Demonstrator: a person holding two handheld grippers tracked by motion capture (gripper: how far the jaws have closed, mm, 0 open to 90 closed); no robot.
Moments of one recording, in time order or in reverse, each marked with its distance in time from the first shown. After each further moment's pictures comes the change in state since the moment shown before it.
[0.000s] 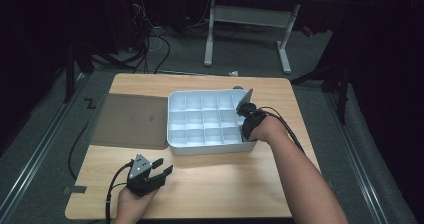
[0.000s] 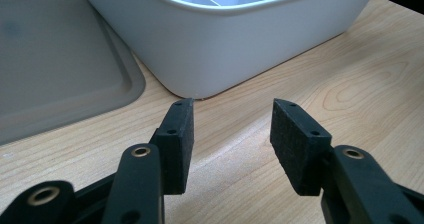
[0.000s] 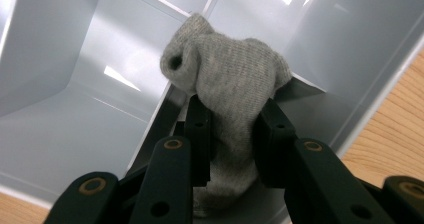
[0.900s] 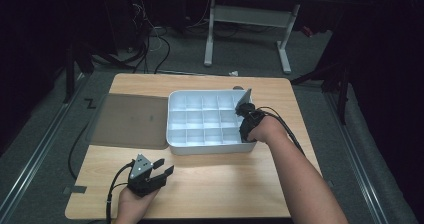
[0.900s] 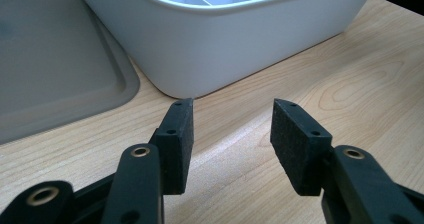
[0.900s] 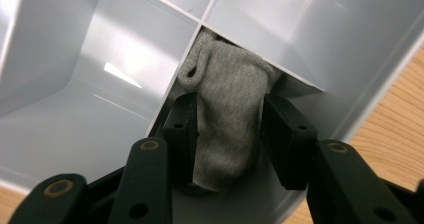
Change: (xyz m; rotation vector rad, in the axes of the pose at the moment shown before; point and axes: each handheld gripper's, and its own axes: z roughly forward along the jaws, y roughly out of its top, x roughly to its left) left arm -0.002 0.000 0.002 0.000 -0.009 0.000; right arm 0.005 0.001 -0.004 0.020 -0.013 0.019
